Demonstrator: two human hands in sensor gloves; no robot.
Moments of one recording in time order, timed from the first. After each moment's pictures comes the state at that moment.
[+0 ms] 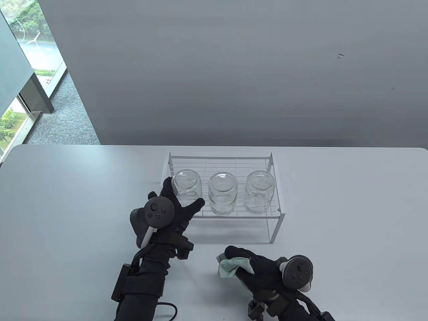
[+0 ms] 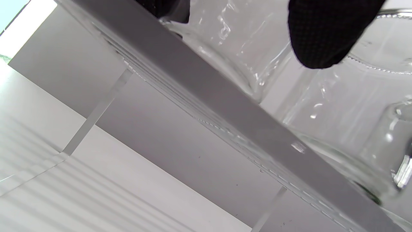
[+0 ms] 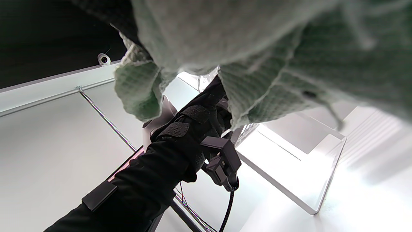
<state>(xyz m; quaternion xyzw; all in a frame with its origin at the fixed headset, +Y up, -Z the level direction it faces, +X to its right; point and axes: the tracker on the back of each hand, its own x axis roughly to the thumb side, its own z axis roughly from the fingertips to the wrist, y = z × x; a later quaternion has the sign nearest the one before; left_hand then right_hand) -0.169 -0.658 -0.380 0.13 -0.05 0.31 0.94 0.120 -0.726 -0.277 0.36 -0.07 0.76 0.54</state>
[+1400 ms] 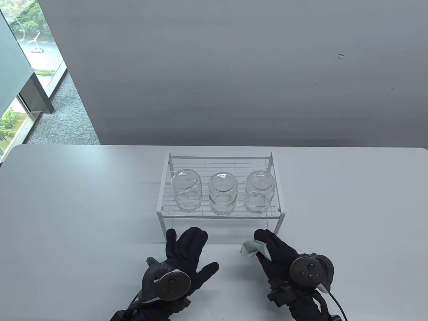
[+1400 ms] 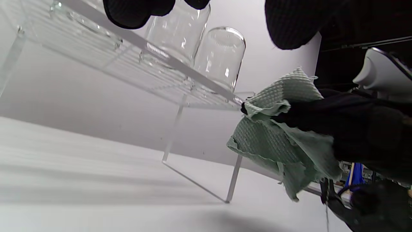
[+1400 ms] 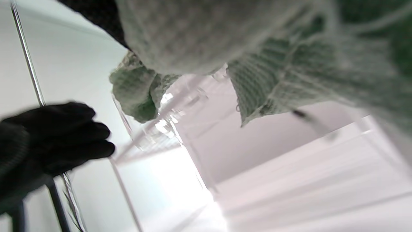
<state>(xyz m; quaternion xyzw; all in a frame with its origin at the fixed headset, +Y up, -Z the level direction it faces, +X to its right) -0.128 -0.707 -0.262 0.13 -0.30 0.19 0.92 0.165 -0.724 -0.290 0.23 -0.15 0.92 0.28</state>
